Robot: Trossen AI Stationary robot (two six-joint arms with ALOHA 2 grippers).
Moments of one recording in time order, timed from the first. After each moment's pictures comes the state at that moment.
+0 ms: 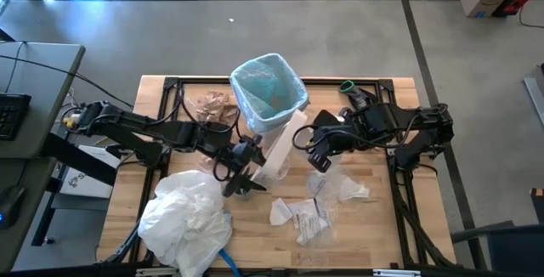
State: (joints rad) left arm -0.19 1.35 1.13 -0.08 0.22 -0.06; right arm 0.25 1.71 2.08 -1.57 0.36 0.78
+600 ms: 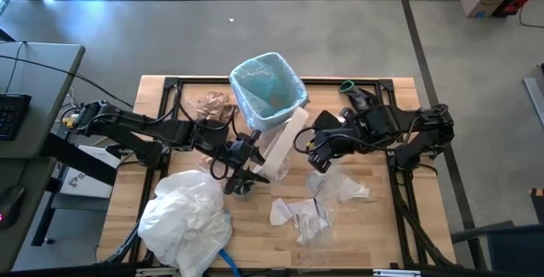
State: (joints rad) left arm -0.19 1.33 1.13 -0.05 0.17 0.02; right arm 0.28 1.71 2.08 -1.57 0.42 0.81
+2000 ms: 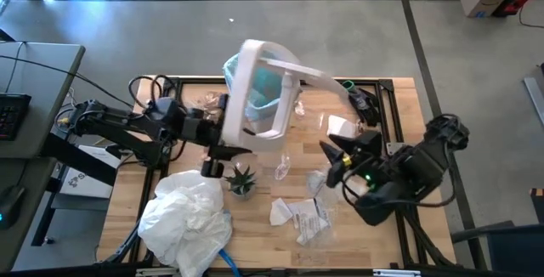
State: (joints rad) left arm -0.18 1.22 1.09 0.64 0.16 0.27; right arm 0.64 1.69 2.08 -1.45 1.23 1.41
